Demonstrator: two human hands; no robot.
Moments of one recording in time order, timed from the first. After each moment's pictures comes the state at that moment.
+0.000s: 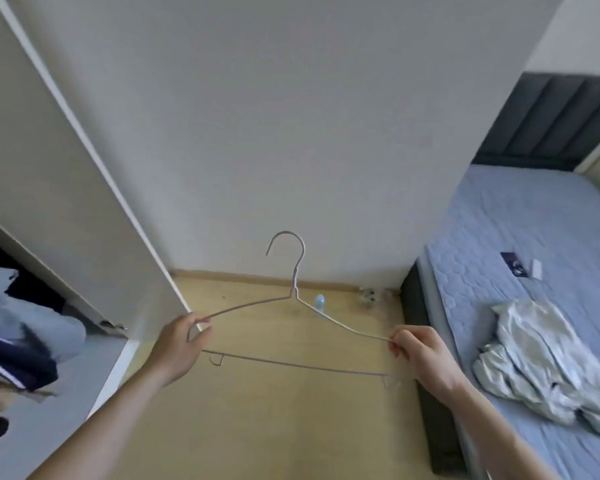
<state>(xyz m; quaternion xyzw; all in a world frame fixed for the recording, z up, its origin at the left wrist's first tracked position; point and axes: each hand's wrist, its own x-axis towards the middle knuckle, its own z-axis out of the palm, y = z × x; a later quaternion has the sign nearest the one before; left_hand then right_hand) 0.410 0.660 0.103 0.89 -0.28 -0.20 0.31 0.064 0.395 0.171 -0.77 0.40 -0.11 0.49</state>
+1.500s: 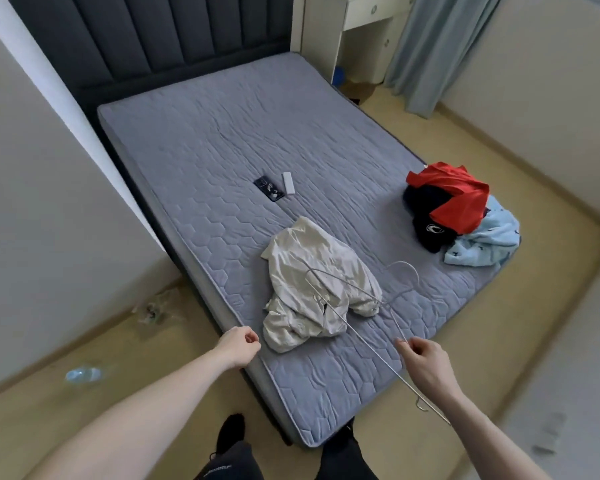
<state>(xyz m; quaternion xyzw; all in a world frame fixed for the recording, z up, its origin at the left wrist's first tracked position) -0.110 -0.038 -0.066 0.69 -0.55 -0.46 -0.04 -0.480 0.034 0.022 -0.44 0.81 -0.17 0.34</state>
